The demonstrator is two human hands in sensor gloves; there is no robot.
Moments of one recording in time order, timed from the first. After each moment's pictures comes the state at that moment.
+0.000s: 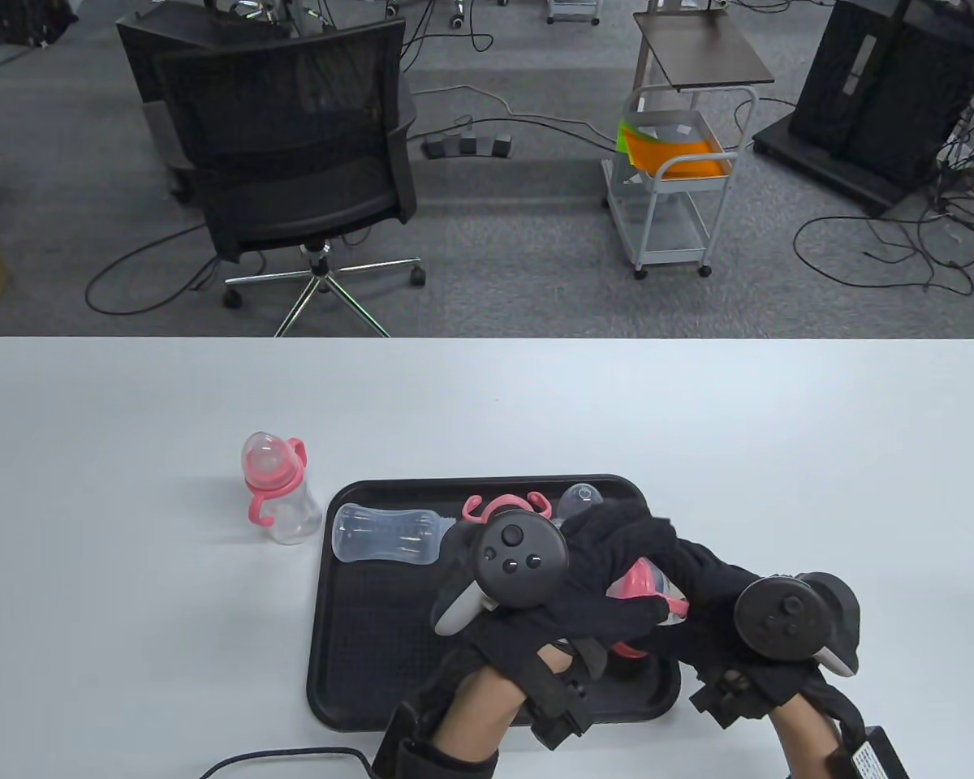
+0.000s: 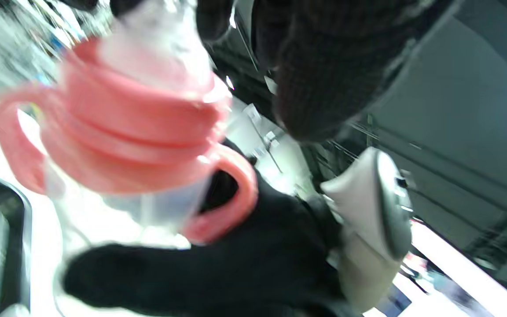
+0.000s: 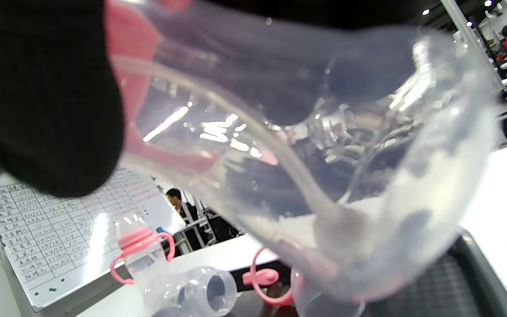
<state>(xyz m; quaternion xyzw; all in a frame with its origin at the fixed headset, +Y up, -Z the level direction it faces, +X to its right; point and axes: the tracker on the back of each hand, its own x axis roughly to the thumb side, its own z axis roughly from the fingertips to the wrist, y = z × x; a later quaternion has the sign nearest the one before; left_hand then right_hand) -0.002 -0.570 -0.282 0.00 -0.28 0.39 0.88 0.220 -0.635 -0.290 0.25 -0.13 0.92 0.29</state>
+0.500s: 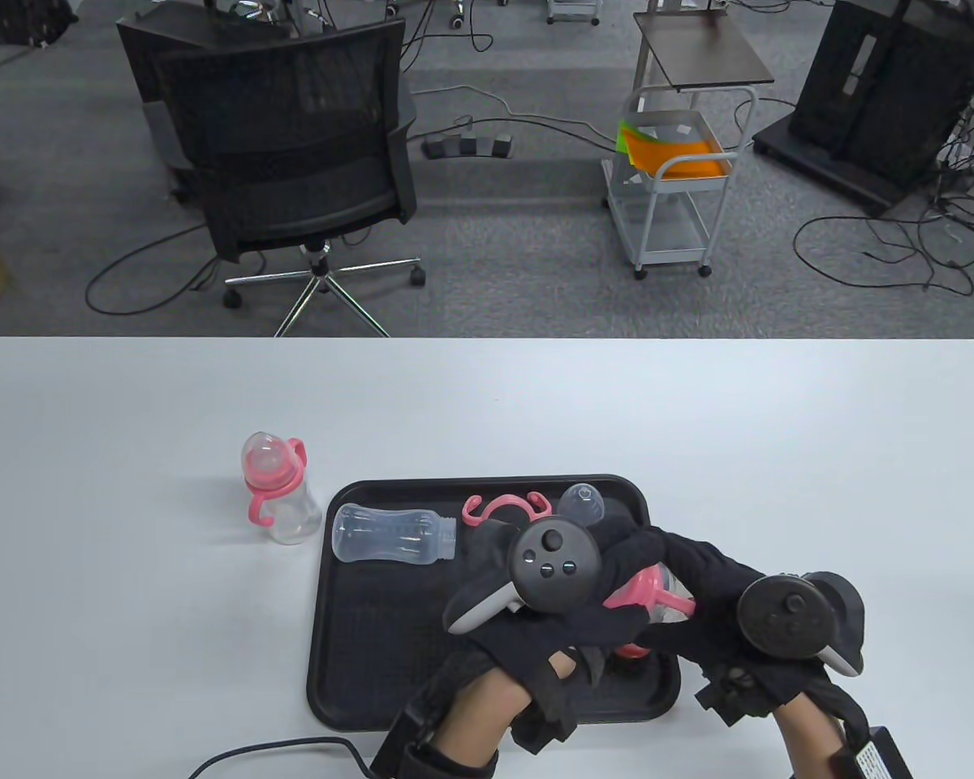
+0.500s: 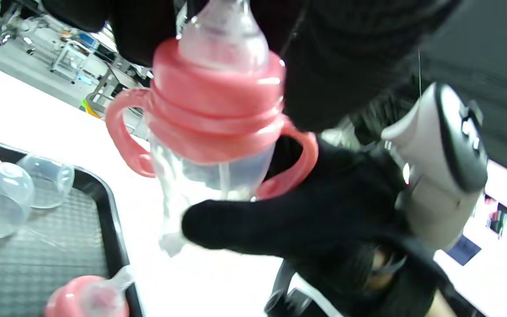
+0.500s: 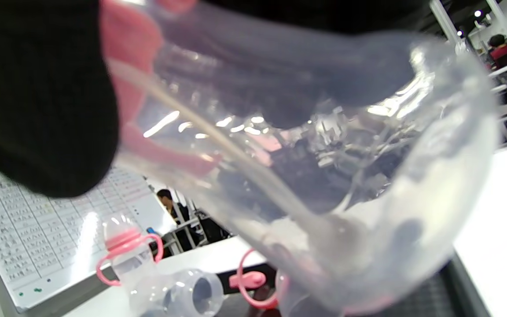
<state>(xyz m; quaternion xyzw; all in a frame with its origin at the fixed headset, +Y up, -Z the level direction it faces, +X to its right) 0.001 -0.577 -0.286 -0.07 -0.26 0.34 0.90 0.222 -0.634 -0.290 0.25 -0.13 0.92 0.28</state>
